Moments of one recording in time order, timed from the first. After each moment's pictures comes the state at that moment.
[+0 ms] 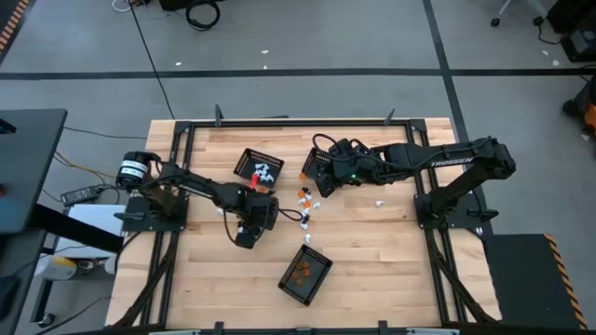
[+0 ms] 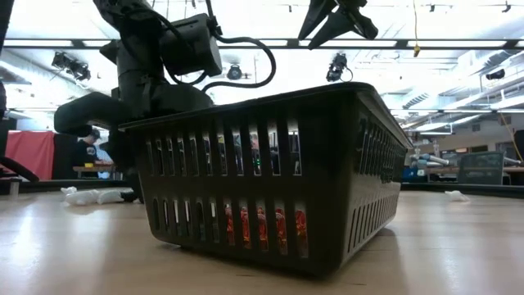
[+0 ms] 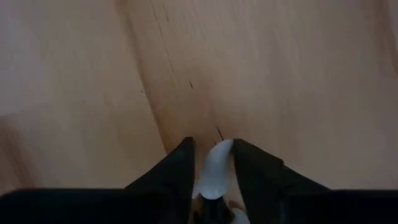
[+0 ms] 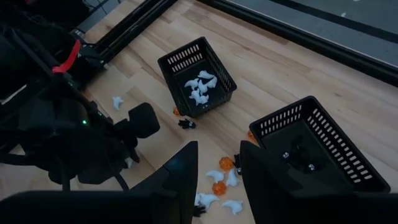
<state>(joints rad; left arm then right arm) -0.10 1.71 0.87 -0.50 0.12 0.19 0.08 1.45 1.40 -0.76 0.46 0.80</state>
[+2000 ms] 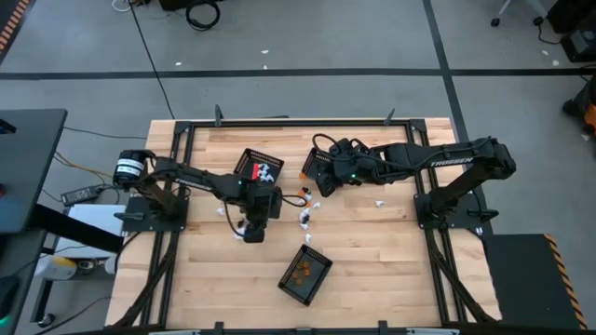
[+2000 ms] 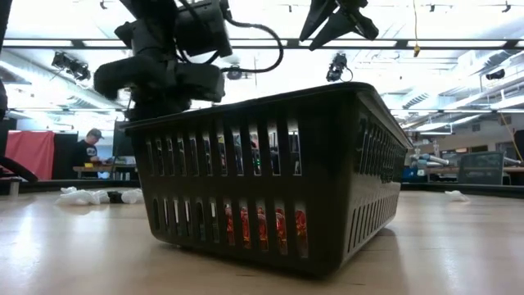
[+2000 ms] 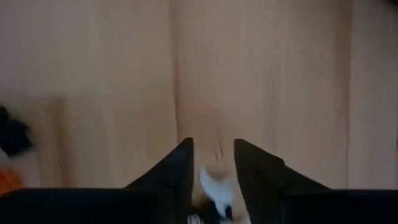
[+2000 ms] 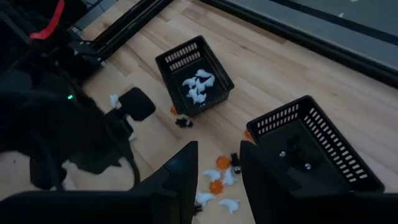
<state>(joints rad) -0.05 1.64 0.99 -0.61 0.14 -0.01 0.08 1.45 1.40 -0.77 0.45 0.79</state>
